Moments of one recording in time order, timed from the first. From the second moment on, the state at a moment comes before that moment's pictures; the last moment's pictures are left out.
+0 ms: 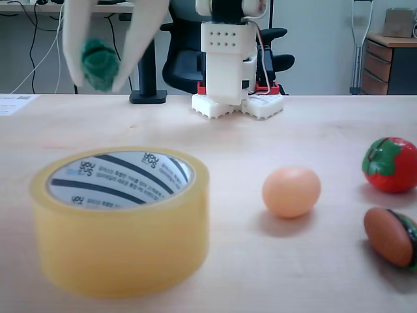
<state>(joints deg) 20.6 100.1 100.5 60.3 56.2</state>
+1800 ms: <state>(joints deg) 8.9 71.2 63.1 58.2 73.8</state>
